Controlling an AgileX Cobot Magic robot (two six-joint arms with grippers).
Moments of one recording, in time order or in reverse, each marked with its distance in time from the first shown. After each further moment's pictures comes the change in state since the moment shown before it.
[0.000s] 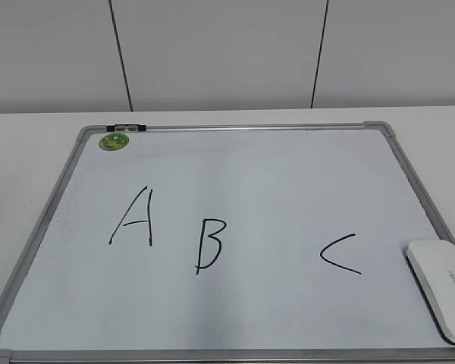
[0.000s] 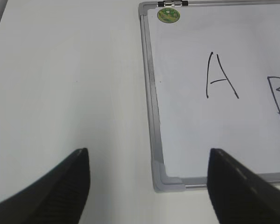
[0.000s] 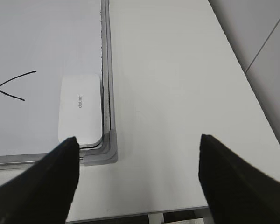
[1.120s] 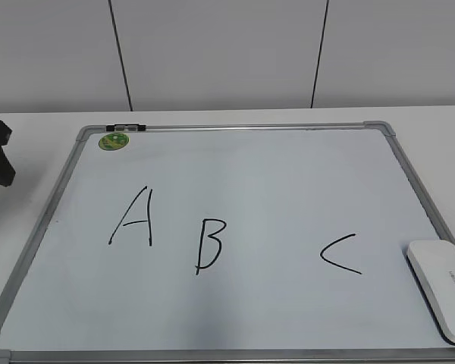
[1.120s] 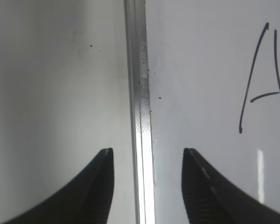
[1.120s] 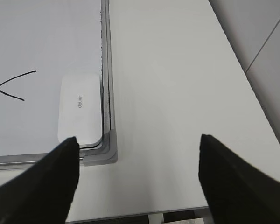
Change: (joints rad) left arm -0.006 1.250 -0.453 -0.143 -0.182 0.091; right arm 0.000 0.000 0.000 0.000 0.000 0.000
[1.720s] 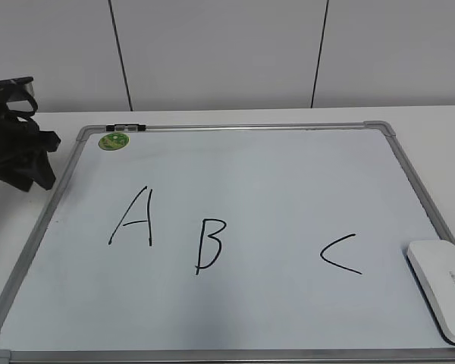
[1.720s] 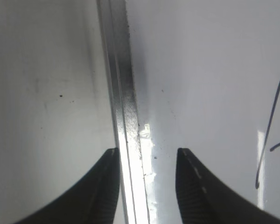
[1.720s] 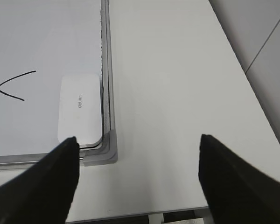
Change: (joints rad) left arm -0.043 0.301 -0.228 -0.004 0.025 0.017; right arm 0.000 0.000 0.000 0.000 0.002 0.000
